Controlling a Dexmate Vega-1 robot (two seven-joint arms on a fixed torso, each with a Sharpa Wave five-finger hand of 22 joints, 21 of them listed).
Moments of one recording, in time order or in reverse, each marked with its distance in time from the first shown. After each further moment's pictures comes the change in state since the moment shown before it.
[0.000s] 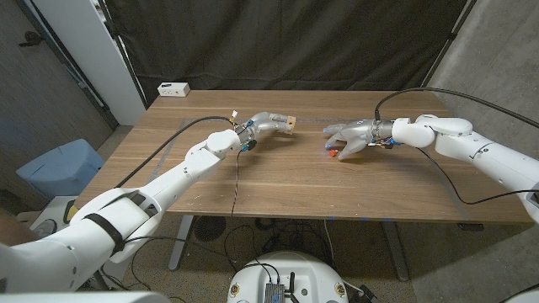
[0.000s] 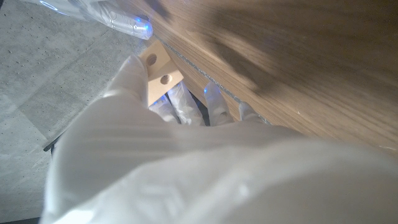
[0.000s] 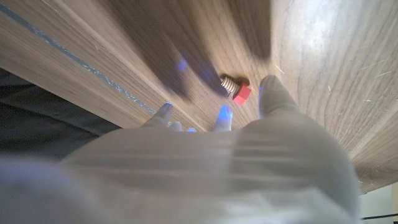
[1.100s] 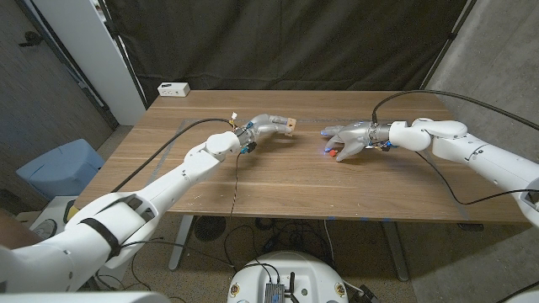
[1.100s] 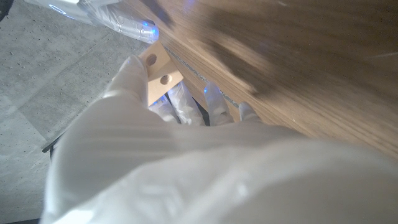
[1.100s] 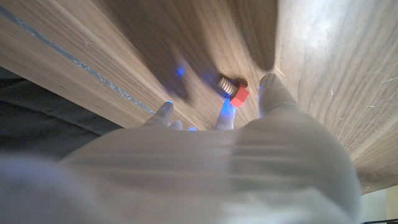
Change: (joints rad) left arm 0.029 0.022 -0.004 -0.056 -0.008 0.031 0.002; left_hand -0.007 0.007 -0.003 -0.003 0.000 0.004 -0.004 0.000 0.000 -0.005 0.005 0.000 0.000 0.000 0.000 0.000 0.000 0.000 0.000 0.000 0.000; right arm 0.013 0.017 -0.032 0.032 -0.036 0.013 -0.069; right_hand 0.013 -0.005 0.004 0.004 0.004 0.093 0.000 0.048 0.014 0.024 -0.005 0.015 0.000 0.009 -0.009 0.015 0.005 0.030 -0.005 0.004 0.000
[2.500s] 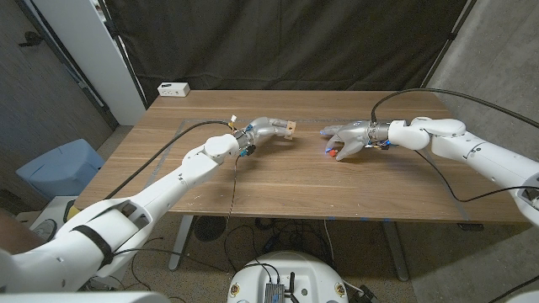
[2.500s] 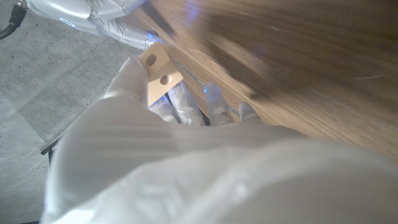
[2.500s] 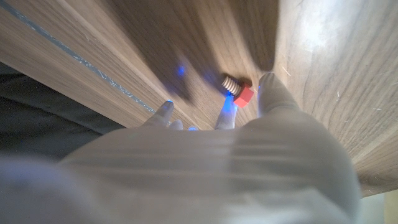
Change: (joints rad) left arm 0.039 0.034 -0.007 -0.084 -0.009 0.047 0.002; left_hand -0.004 0.004 -0.004 0.004 0.000 -0.004 0.004 0.000 0.000 -0.009 -0.002 0.000 0.000 0.000 0.000 0.000 0.000 0.000 0.000 0.000 0.000; right arm 0.026 0.013 -0.021 0.034 -0.020 0.013 -0.019; right_hand 0.009 0.002 0.000 0.000 0.003 0.039 -0.003 0.024 0.011 0.018 -0.007 0.004 0.000 0.015 -0.004 0.000 0.004 0.016 -0.005 0.005 0.000
